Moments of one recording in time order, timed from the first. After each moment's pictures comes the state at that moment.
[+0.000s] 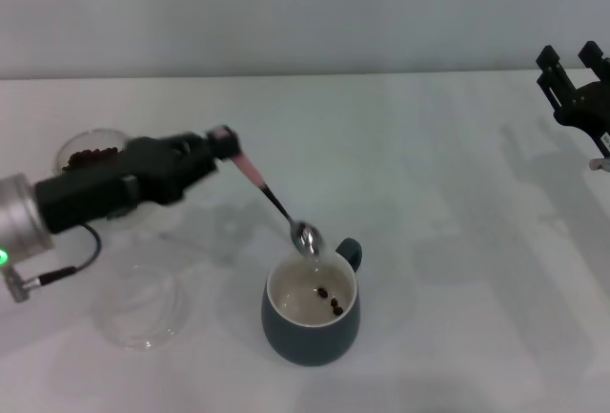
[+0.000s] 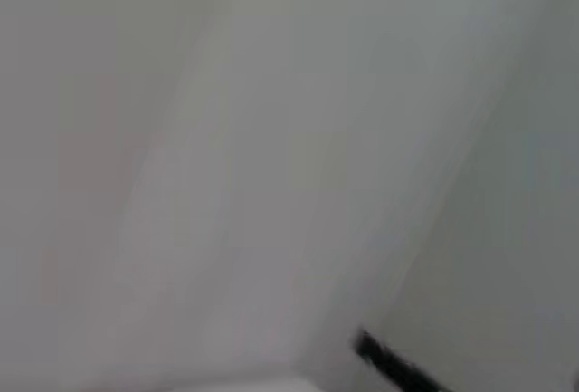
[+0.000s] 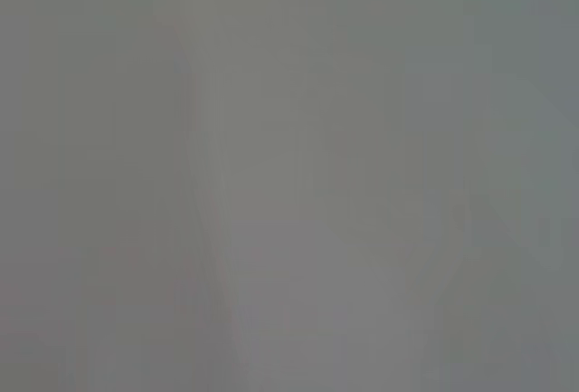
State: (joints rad) left arm -0.46 -1.98 1.35 0.54 1.12 1.39 -1.49; right arm 0.50 2.02 0.05 0.11 -1.51 -1.27 0.38
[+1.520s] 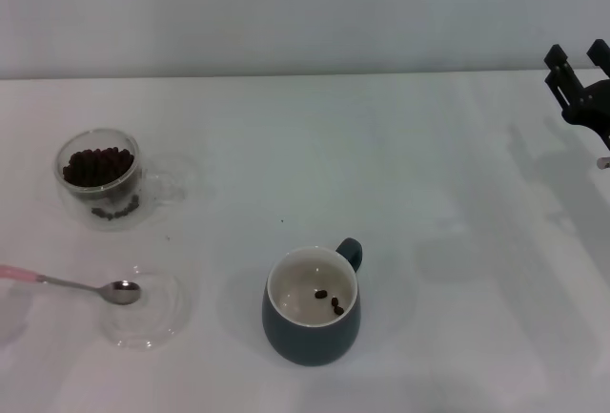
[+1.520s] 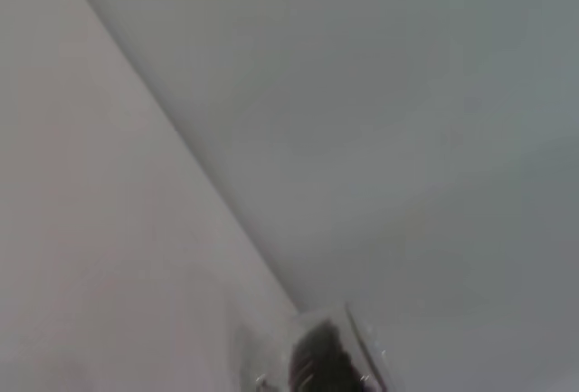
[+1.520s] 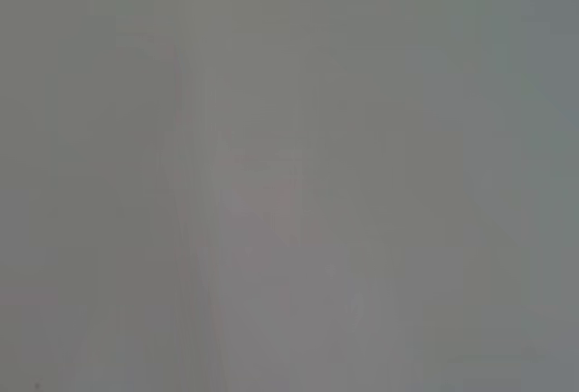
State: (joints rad) left arm -0.14 -2.00 0.93 0.22 1.07 1.37 -1.65; right arm 0.49 2.01 0.05 0.08 -1.52 -1.27 0.38
